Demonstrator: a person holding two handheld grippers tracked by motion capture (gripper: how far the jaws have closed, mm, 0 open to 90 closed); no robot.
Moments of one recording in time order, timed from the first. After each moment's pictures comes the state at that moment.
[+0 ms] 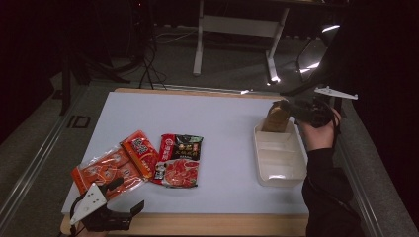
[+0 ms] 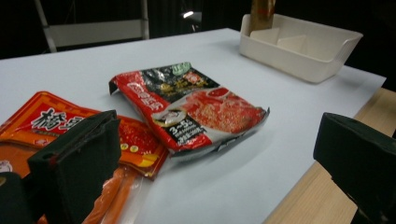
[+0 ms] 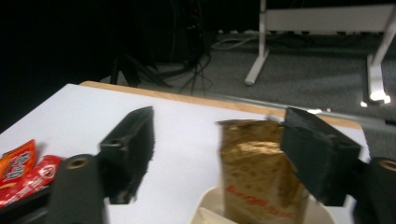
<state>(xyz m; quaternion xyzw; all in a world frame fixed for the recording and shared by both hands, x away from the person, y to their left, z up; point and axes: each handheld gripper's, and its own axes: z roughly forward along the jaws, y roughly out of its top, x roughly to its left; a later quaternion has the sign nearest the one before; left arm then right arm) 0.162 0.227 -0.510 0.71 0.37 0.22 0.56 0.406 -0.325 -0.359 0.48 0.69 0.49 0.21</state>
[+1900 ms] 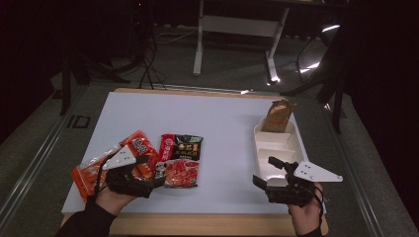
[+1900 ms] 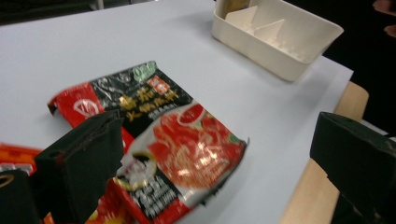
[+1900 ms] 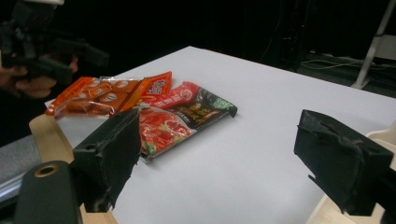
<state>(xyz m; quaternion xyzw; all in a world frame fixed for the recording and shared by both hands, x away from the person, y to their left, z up) 0.247 0.183 -0.455 0.78 0.36 0.11 0.50 0.233 -0.269 -0.427 0.31 0.75 0.56 0.17</state>
